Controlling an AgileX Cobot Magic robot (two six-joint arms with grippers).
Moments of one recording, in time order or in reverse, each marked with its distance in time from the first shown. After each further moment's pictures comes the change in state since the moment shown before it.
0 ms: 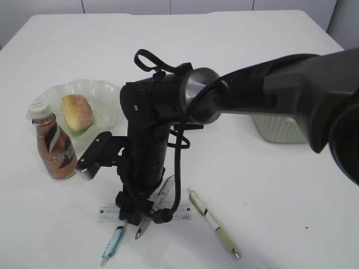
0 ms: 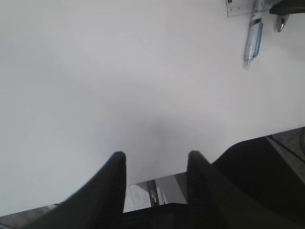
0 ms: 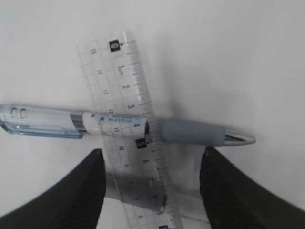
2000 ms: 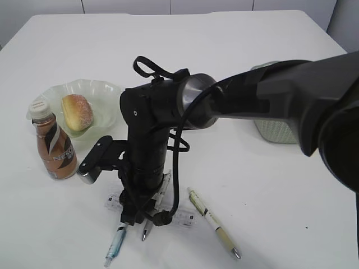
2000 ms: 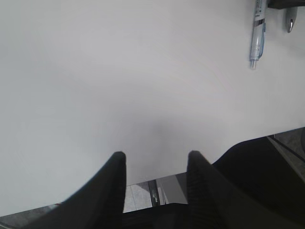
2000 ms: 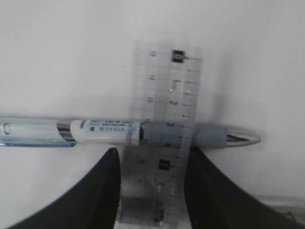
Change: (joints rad) left arm 0.000 0.000 0.000 0.004 0.000 0.000; right arm 0.000 0.028 -0.008 -0.009 0.000 -0.002
